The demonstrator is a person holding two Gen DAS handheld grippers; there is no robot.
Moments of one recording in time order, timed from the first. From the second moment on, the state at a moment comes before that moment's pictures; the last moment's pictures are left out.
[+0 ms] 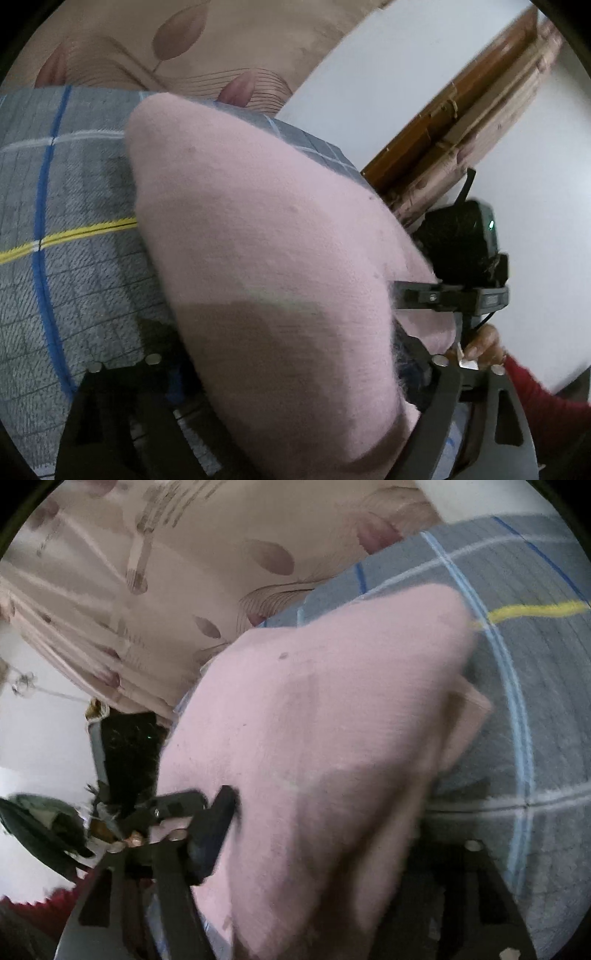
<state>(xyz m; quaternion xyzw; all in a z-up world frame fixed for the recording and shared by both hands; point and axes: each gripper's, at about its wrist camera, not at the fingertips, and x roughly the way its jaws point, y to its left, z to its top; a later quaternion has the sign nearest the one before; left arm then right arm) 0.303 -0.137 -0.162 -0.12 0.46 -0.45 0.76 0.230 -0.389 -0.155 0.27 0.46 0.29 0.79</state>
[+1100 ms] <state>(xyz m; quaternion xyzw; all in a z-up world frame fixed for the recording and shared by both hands) 0.279 -0.151 -0.145 -0.04 0.45 -0.34 0.83 0.222 -0.378 -0.154 0.26 0.44 0.27 0.82</state>
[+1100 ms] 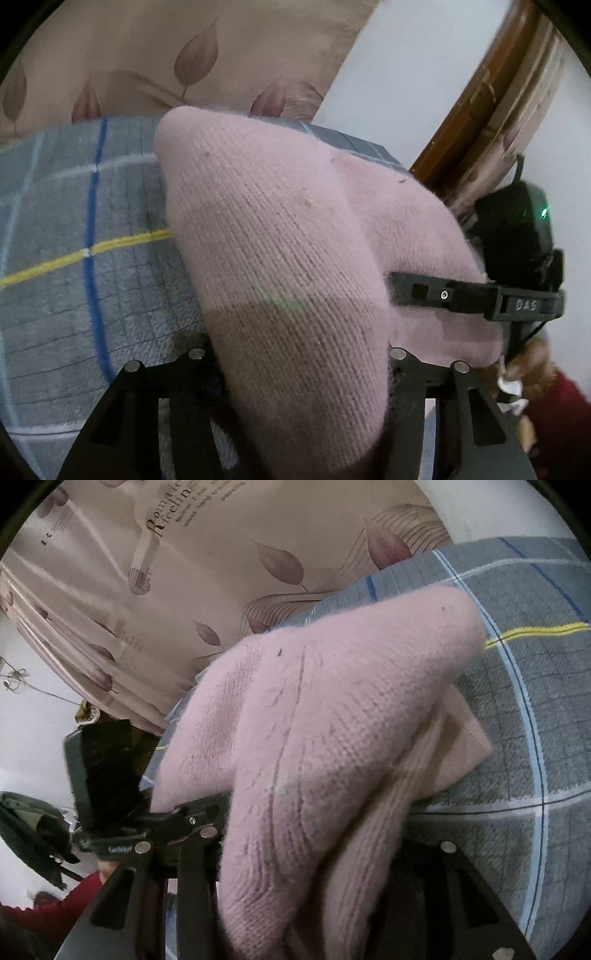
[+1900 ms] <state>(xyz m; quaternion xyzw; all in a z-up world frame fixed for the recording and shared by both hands) 0.182 -0.100 -0.100 0.02 0.41 -0.27 0.87 0.163 -0.318 -0.119 0.24 0.43 0.30 0.82</state>
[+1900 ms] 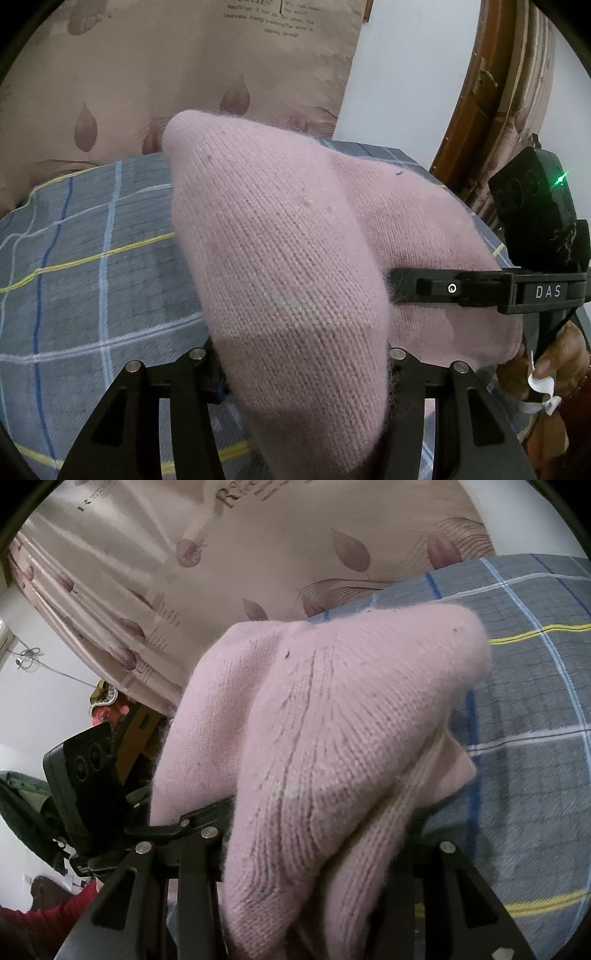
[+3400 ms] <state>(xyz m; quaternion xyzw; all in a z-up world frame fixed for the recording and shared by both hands) 0.064 0.005 -0.079 0.01 0.39 -0.22 0.90 0.072 -0.222 -0.085 0.21 0.43 0.35 0.80</state>
